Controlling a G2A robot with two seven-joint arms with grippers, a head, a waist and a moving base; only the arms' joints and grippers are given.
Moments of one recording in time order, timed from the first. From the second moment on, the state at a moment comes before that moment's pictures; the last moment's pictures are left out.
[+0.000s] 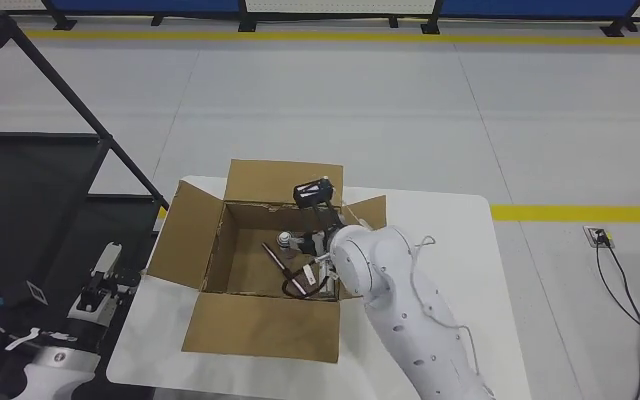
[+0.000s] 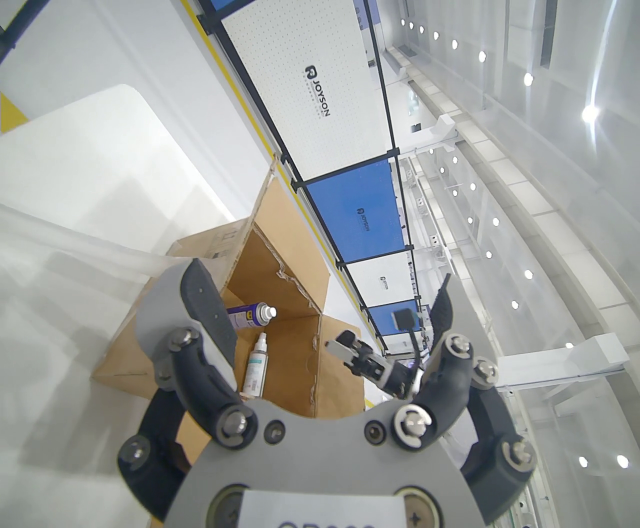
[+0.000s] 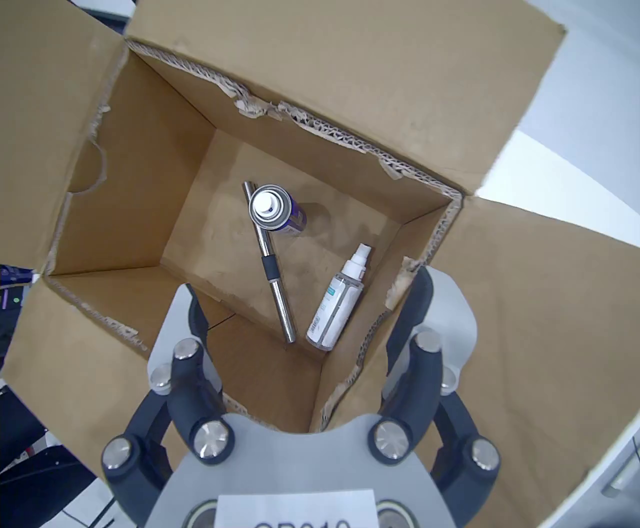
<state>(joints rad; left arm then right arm) 1.65 -1.21 -1.99 -2.10 -0.11 0.07 -0.31 -0.72 -1.68 1.11 -1.57 -1.36 0.15 1.22</state>
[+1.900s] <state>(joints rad) 1.49 -1.20 -1.82 -2.00 0.03 0.23 -0.27 -0.78 -1.50 1.64 -1.42 -0.60 -0.11 1.38</state>
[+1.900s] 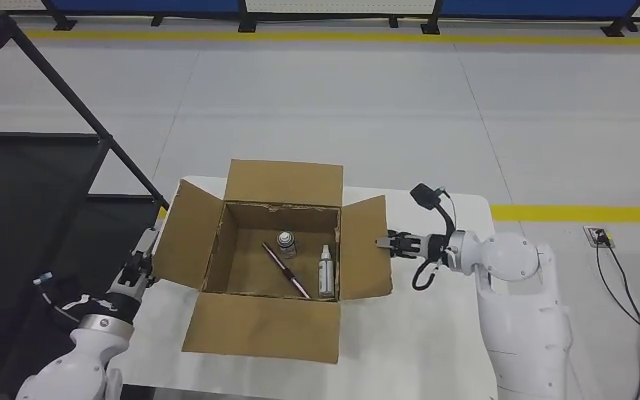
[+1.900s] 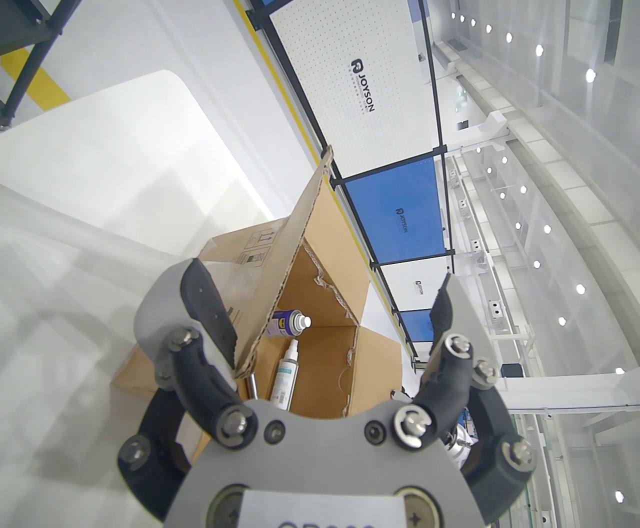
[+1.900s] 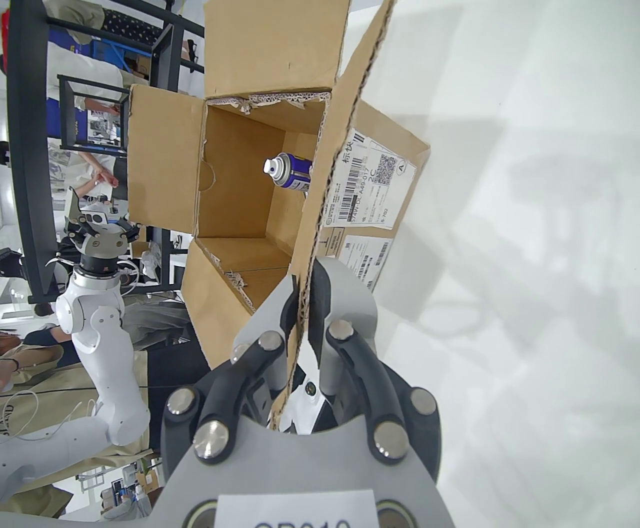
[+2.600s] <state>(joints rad) 1.49 -1.20 -1.80 -1.99 0.02 0.22 -0.28 -0.87 -1.44 1.66 -1.55 -0.52 0.00 1.38</state>
